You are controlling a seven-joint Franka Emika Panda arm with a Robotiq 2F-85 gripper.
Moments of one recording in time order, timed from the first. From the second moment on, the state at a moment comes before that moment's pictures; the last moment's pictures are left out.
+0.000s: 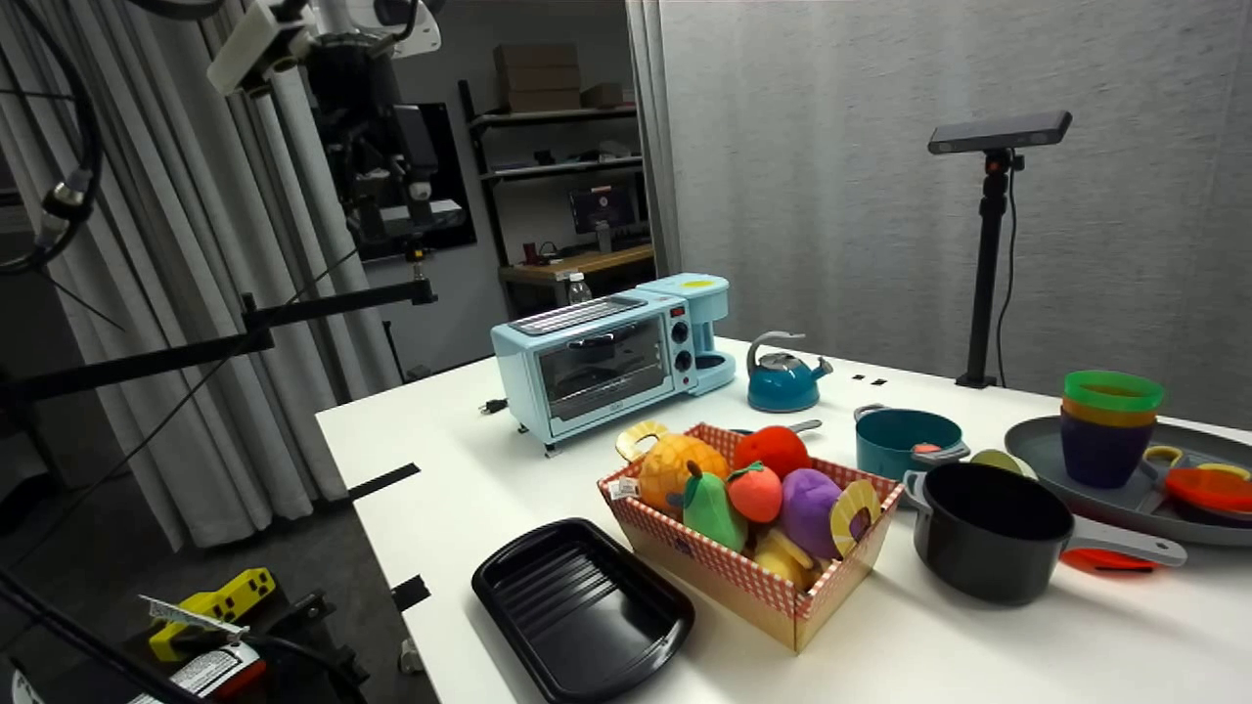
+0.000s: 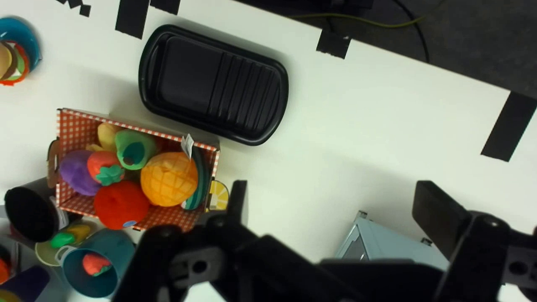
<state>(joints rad) 0.13 -0.45 0.14 -2.33 -0.05 1.86 0.11</state>
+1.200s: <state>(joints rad) 0.10 -0.36 0.12 -2.32 -0.12 2.01 0.10</state>
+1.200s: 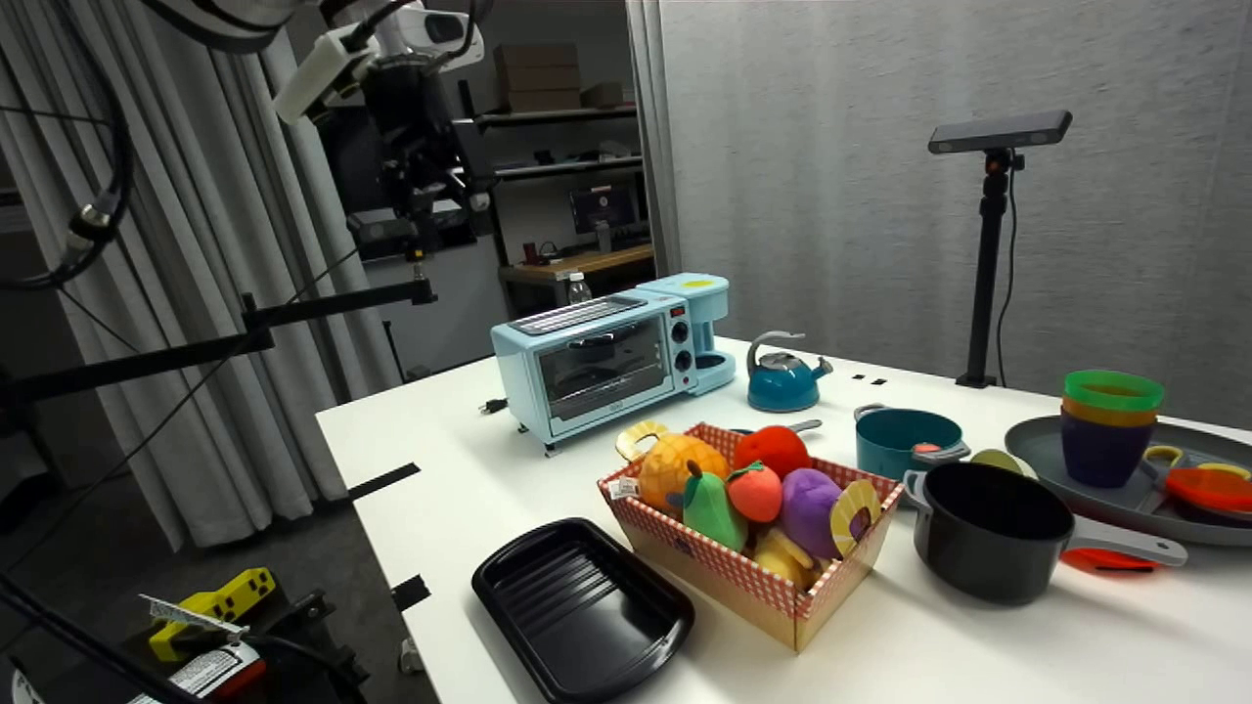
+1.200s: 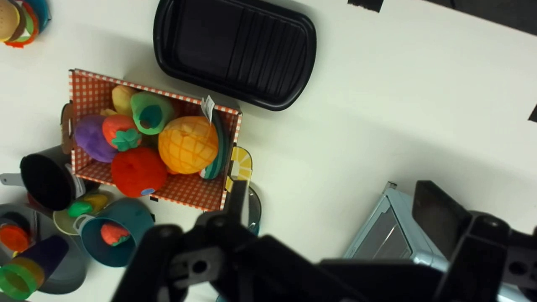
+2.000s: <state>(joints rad) 0.04 -0.10 0.02 -2.21 -0.16 2.34 -0.07</state>
